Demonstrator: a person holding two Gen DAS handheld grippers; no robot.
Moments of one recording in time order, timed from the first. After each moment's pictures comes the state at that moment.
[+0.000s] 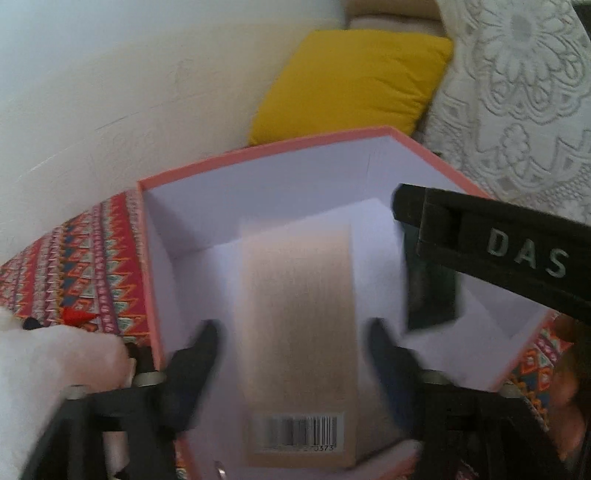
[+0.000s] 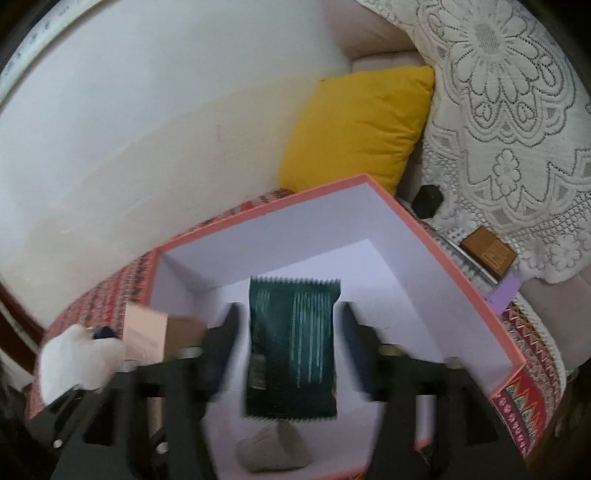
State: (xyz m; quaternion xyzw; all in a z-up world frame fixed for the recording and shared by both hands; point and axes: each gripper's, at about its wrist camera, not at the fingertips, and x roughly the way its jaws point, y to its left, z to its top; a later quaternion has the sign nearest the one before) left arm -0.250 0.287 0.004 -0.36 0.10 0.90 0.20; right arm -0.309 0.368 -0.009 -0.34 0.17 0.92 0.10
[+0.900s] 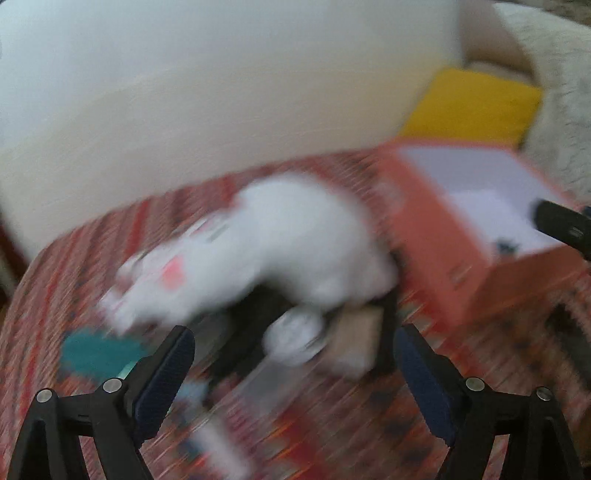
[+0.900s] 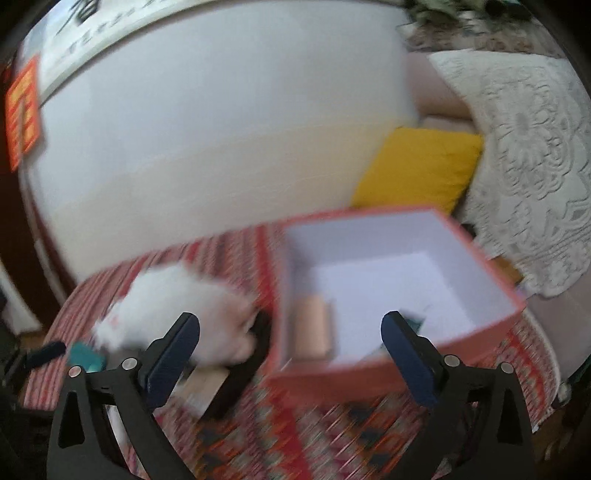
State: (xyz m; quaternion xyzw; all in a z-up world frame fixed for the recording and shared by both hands) left arm -0.105 0.000 0.020 -0.37 0.06 0.93 0.04; right arm -0.195 0.185 0.022 -0.30 0.08 0.95 -0.01
